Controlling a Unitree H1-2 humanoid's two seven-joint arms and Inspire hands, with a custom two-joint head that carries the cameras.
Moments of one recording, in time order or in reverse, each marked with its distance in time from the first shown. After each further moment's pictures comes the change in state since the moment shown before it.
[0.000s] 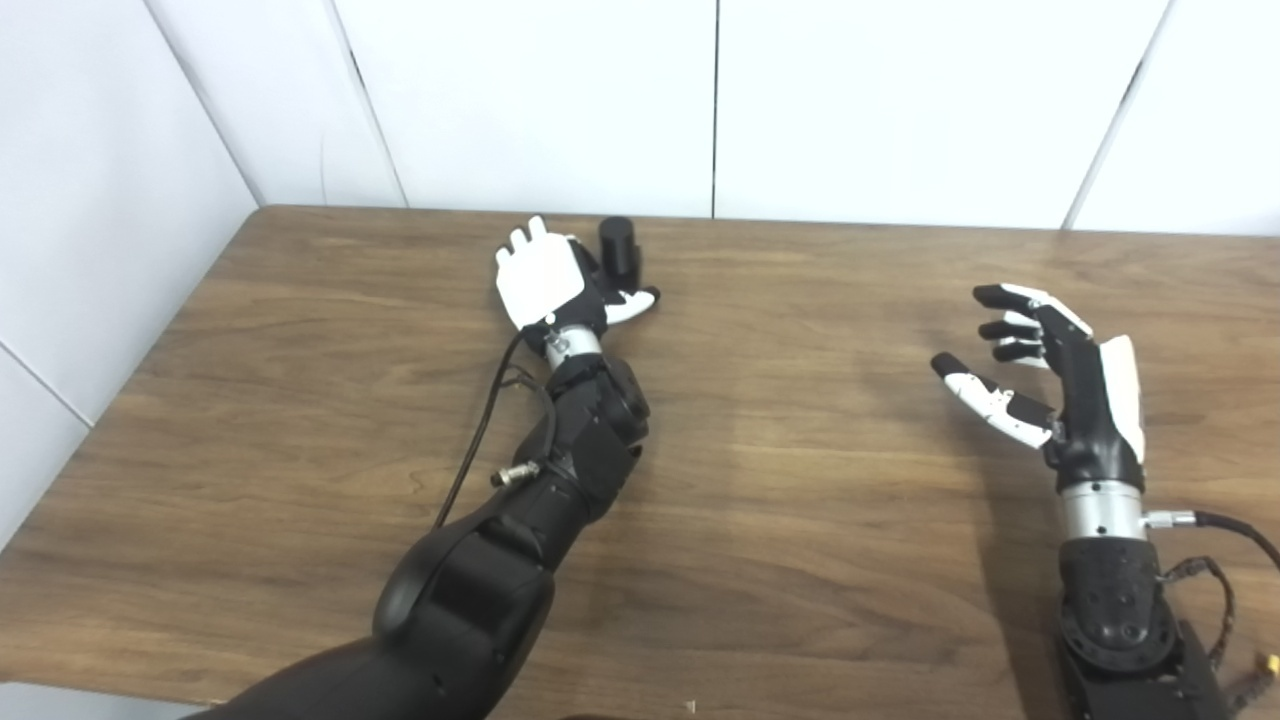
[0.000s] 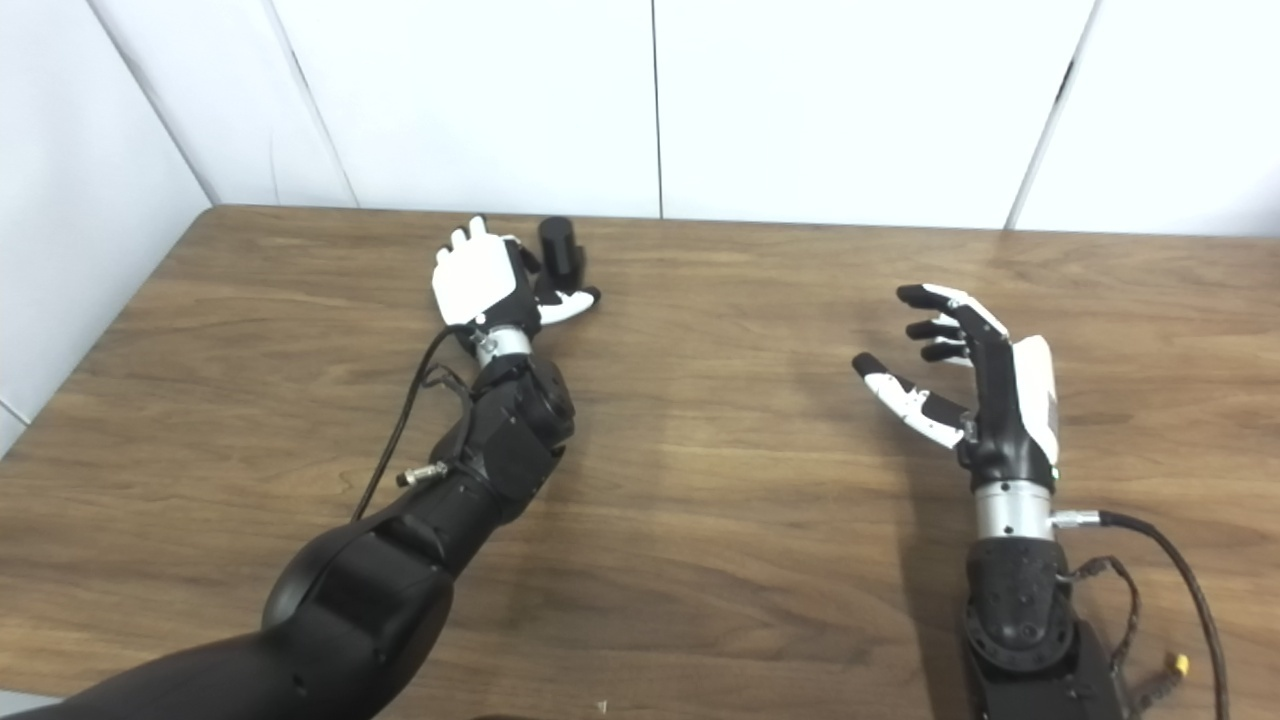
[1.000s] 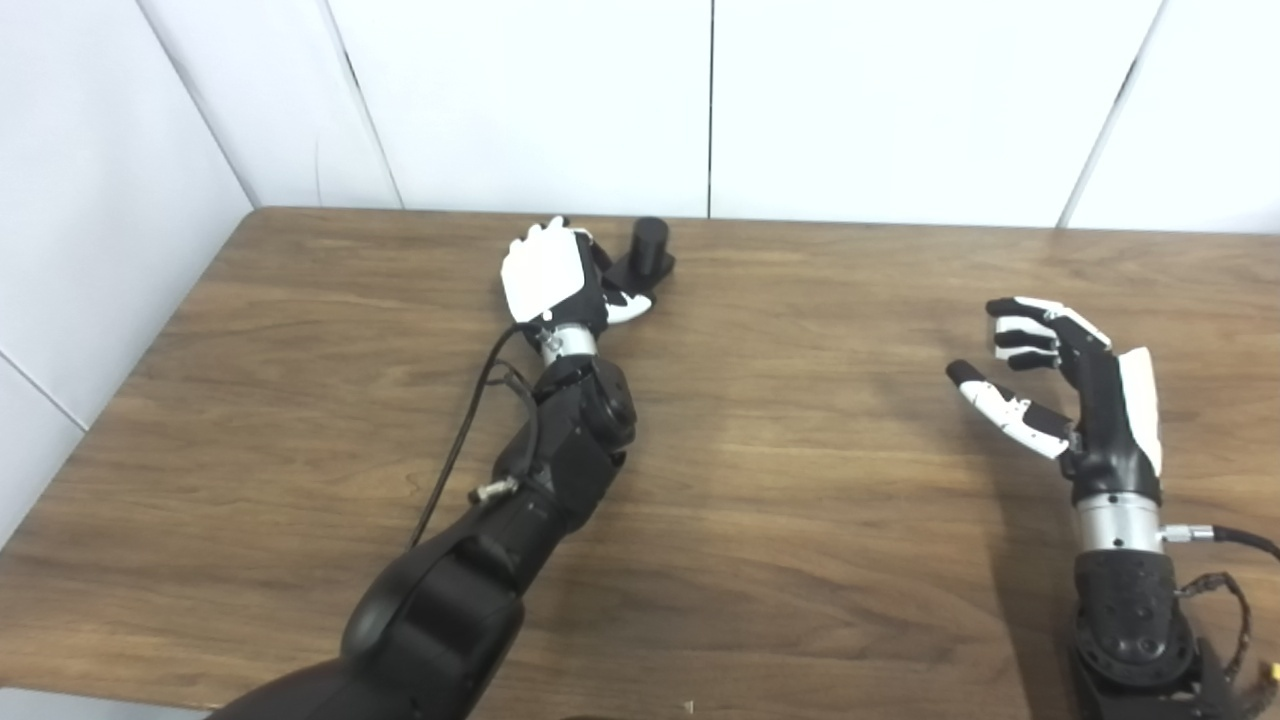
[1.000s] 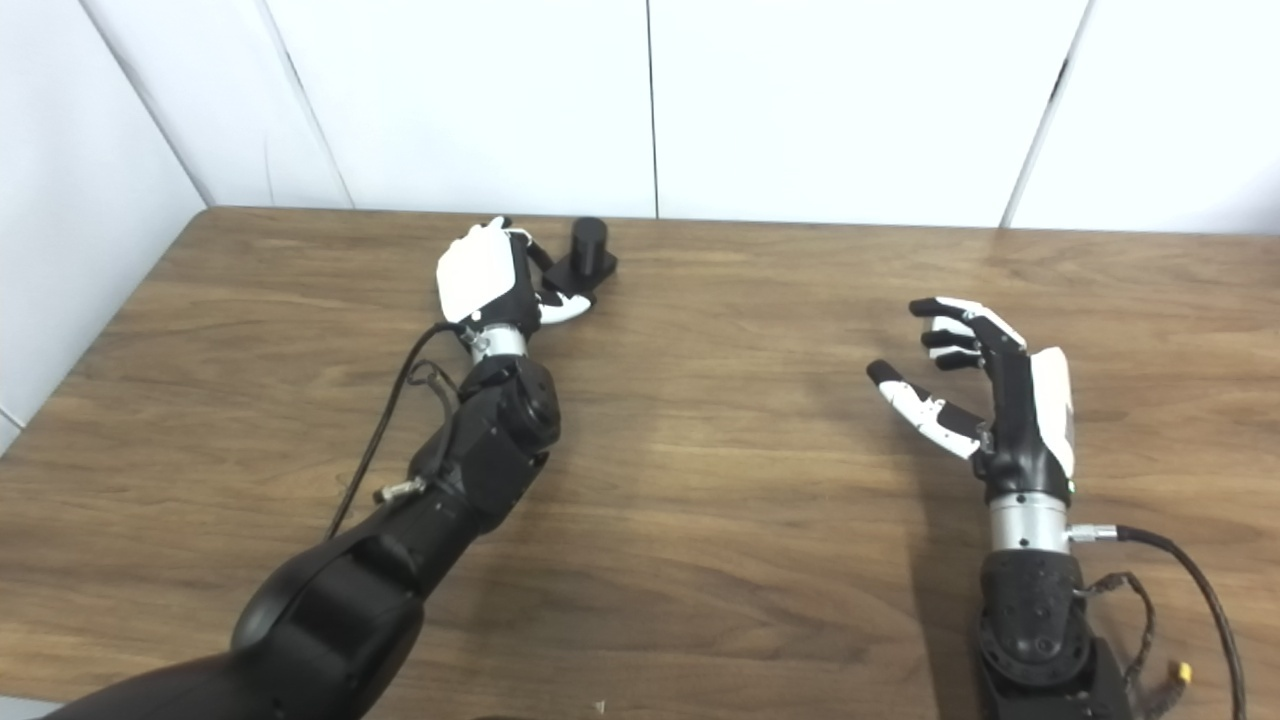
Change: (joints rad) left arm 0.099 0.062 -0.093 -0.238 -0.041 -0.048 -0.129; right arm 0.019 -0.002 -0.017 -0.028 0.009 0.024 0.021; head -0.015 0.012
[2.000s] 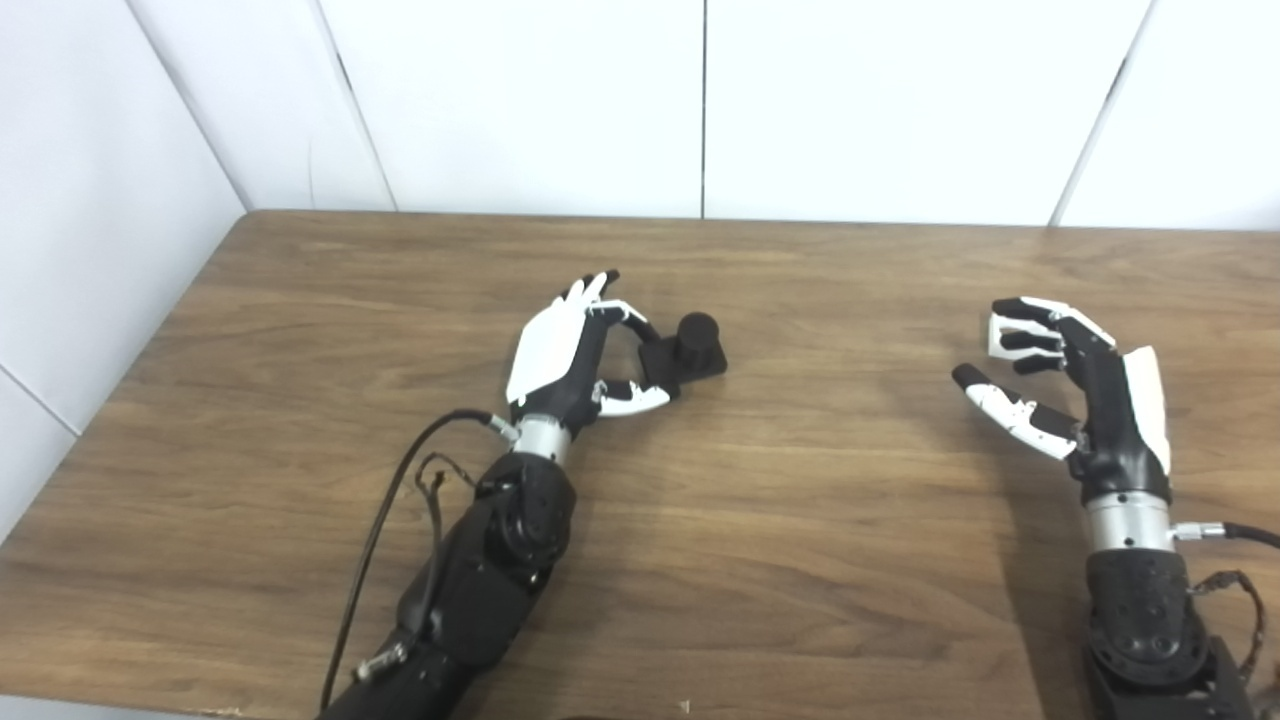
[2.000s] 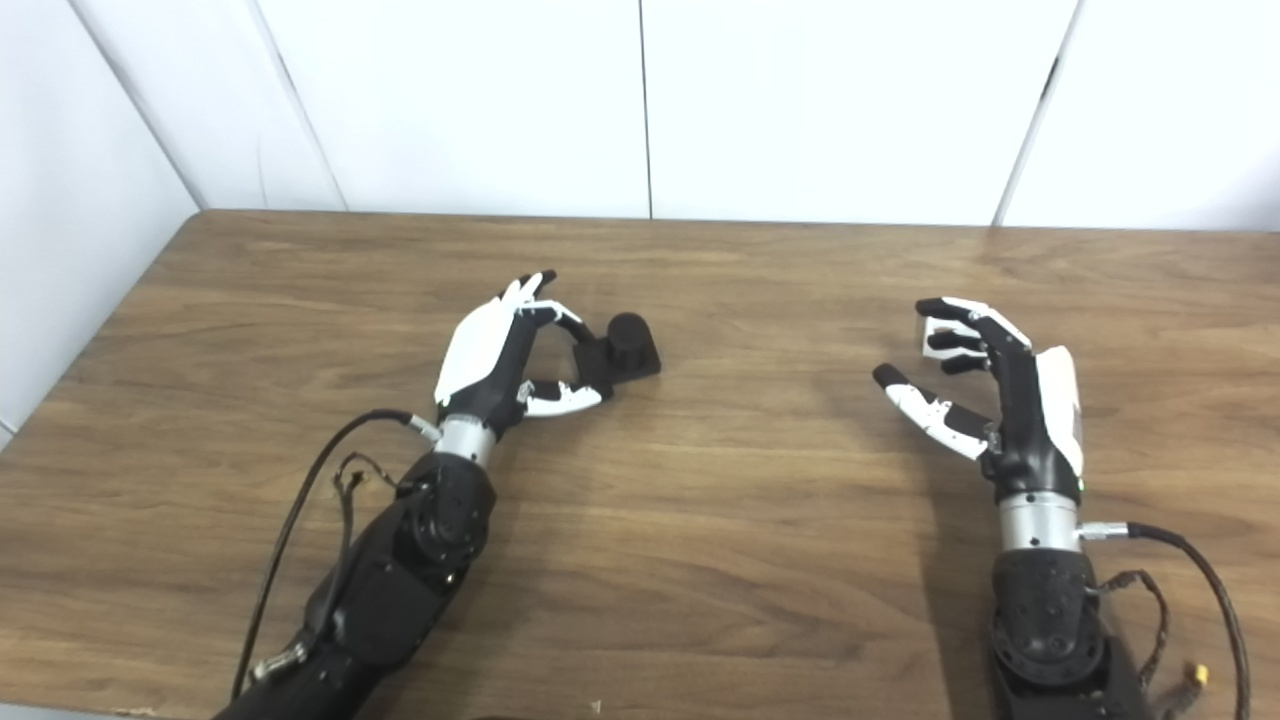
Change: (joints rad) left arm 0.365 0.113 -0.075 -0.555 -0.066 -0.203 -0.319; right arm 0.009 -0.030 -0.014 -0.015 0.005 0.012 0.021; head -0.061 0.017
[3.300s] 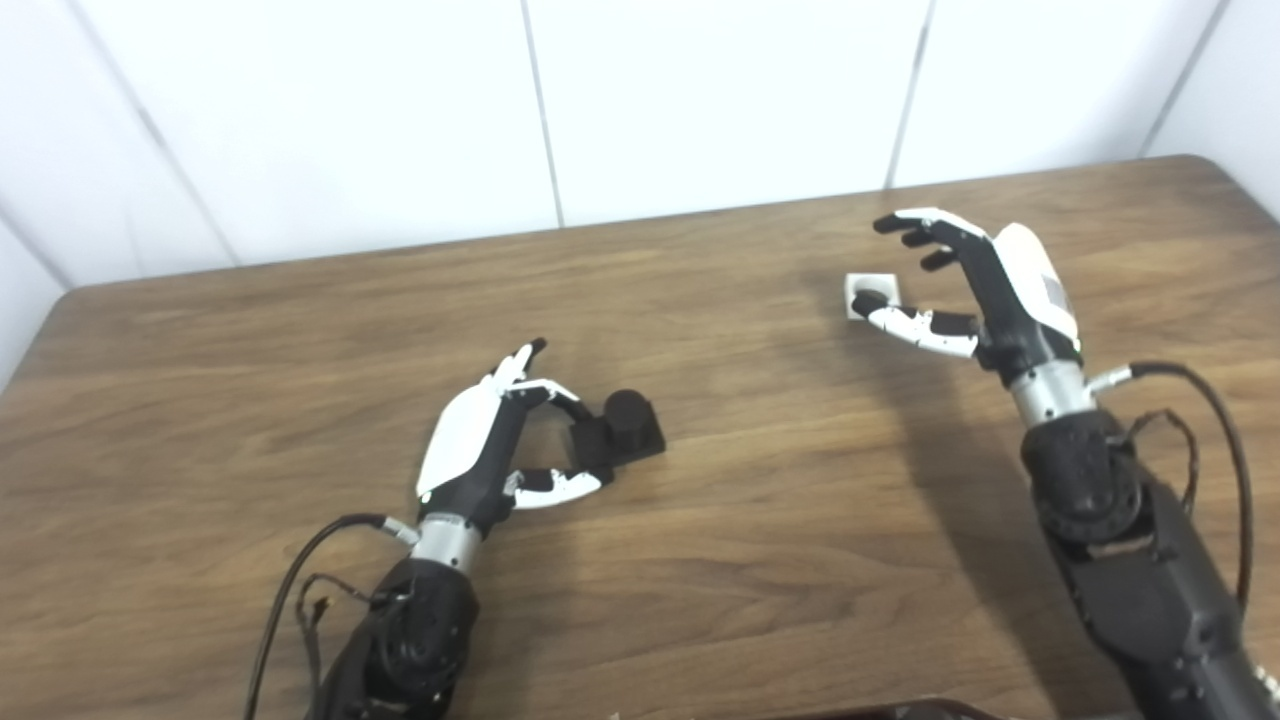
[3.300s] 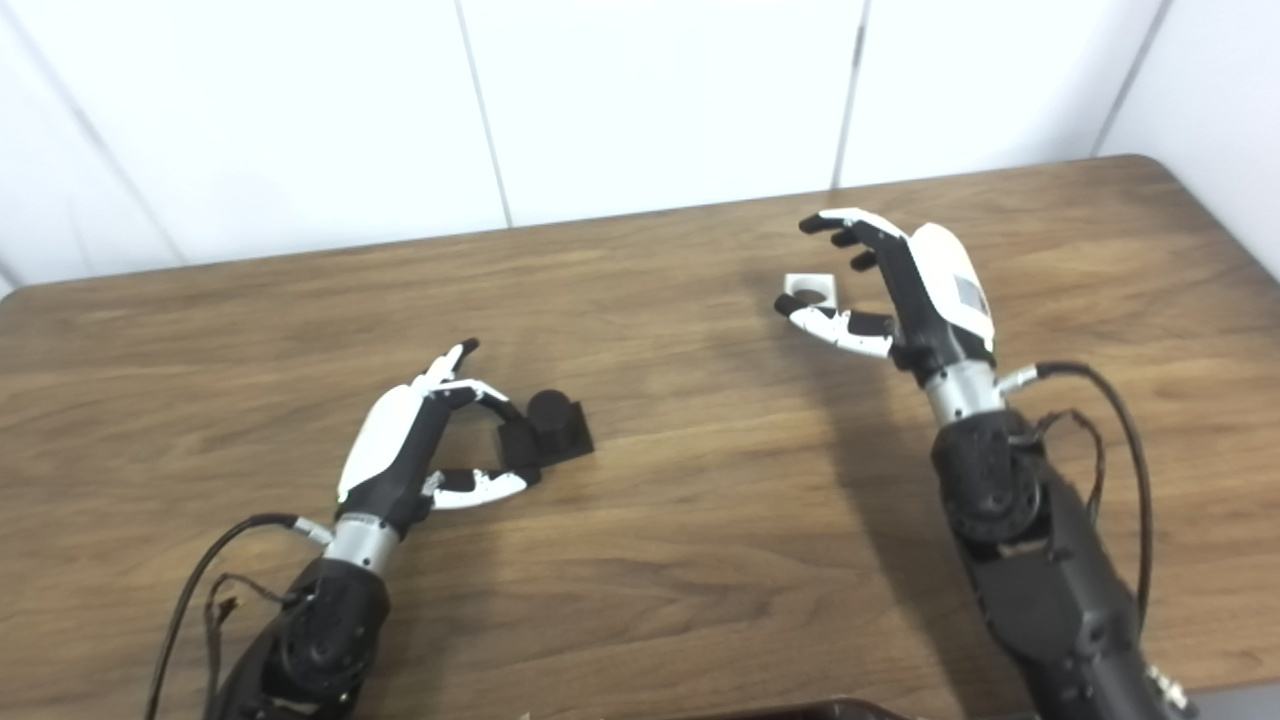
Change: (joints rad) left arm 0.121 0.012 -0.019 -0.166 0.005 -0.045 -0.155; right arm -0.100 -0.208 0.008 -0.035 -0.147 0.082 0.132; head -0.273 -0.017
